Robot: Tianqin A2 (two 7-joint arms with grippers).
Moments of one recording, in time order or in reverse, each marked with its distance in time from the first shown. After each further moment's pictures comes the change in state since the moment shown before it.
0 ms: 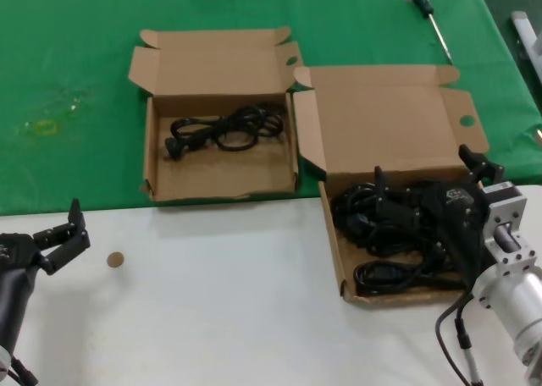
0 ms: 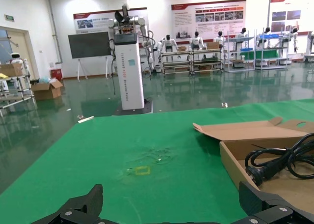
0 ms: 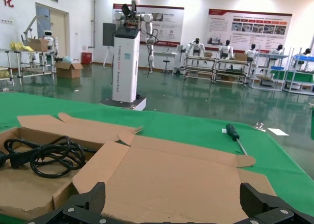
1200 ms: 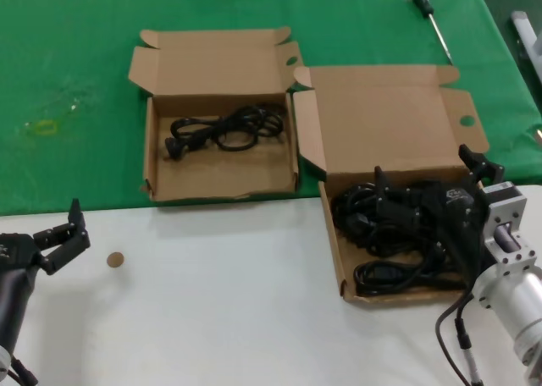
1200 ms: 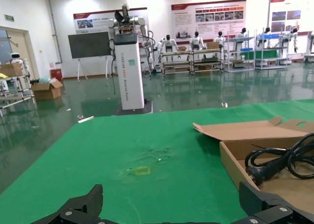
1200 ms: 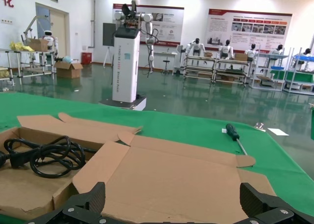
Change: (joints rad) left arm 0.000 0.000 0.000 0.000 0.000 0.000 0.000; right arm 0.000 0.000 0.000 0.000 0.000 0.000 0.000
